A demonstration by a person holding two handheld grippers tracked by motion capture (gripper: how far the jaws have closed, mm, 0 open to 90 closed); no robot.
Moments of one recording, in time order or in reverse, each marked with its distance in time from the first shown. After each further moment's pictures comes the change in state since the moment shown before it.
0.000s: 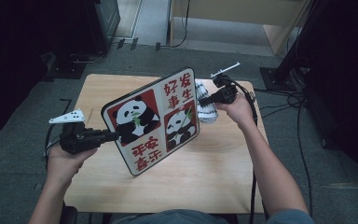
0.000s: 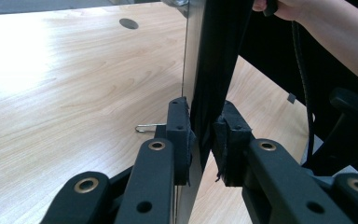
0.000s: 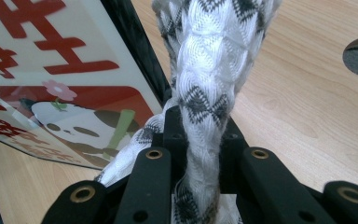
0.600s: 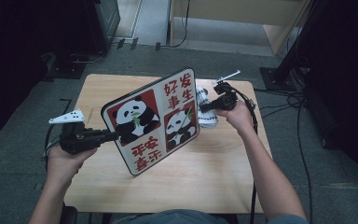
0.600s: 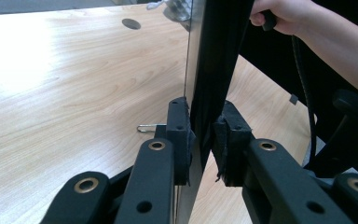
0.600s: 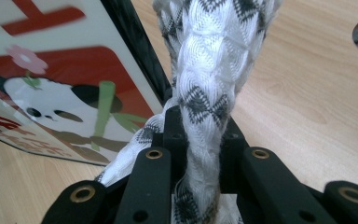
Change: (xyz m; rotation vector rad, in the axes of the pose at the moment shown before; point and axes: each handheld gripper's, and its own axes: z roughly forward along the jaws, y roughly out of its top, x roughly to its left) left arm -0.001 0.000 0.000 -0.001 0.010 -0.006; right arm -0.007 -0.022 0.013 -0.006 0.003 0.016
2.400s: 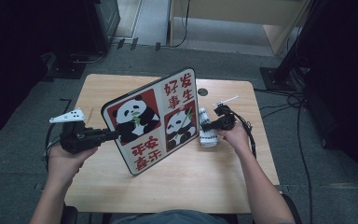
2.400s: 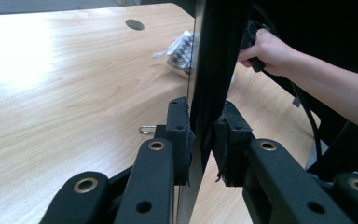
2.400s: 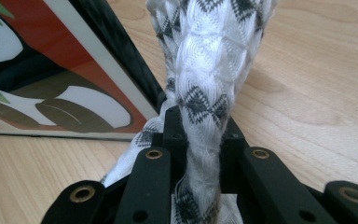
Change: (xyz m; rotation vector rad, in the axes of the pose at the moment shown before) left arm 0.001 0.001 0.001 -0.004 0.016 -0.006; right arm -0.030 -0.070 0.053 0.017 -0.027 0.066
